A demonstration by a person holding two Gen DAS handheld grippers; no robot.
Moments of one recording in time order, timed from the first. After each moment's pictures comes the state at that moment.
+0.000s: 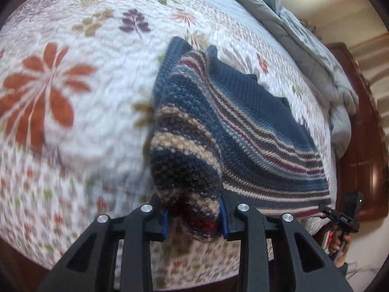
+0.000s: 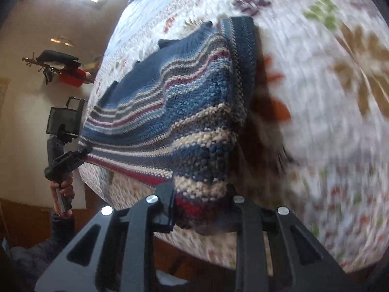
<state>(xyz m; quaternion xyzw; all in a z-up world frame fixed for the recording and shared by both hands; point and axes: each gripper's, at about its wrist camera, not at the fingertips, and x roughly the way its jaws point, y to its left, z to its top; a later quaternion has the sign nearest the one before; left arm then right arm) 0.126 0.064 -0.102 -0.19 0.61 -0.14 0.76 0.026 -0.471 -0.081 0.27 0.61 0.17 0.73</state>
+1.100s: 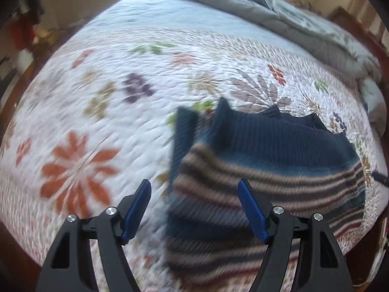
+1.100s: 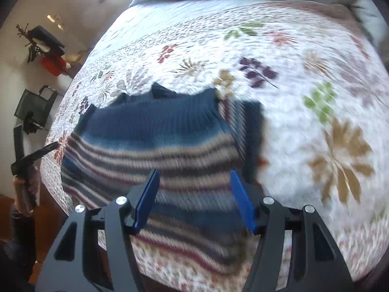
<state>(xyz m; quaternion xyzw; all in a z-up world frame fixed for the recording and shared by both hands) 0.200 0.011 -0.063 0.00 0.56 -0.08 0.83 0.115 -0.456 -0.042 0.13 0.57 0.12 0.80</state>
